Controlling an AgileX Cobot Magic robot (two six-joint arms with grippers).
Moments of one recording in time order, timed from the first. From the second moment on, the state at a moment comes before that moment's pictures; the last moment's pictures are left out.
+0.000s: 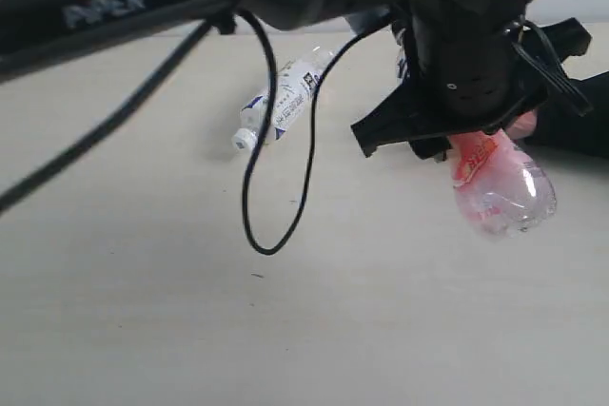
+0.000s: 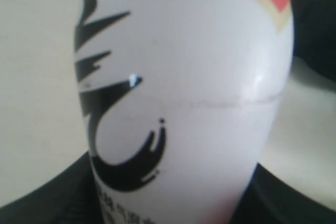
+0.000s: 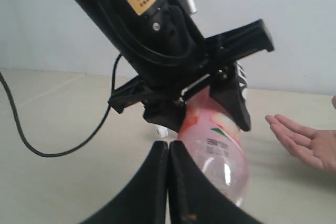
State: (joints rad) left arm -1.10 2.17 -2.04 0.15 1.10 -1.40; right arm 0.24 0.00 -0.11 0.73 0.37 -0.52
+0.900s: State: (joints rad) left arm -1.00 2.47 -2.35 0.04 0.92 -1.26; right arm 0.24 0.00 -0.11 0.73 0.37 -0.52
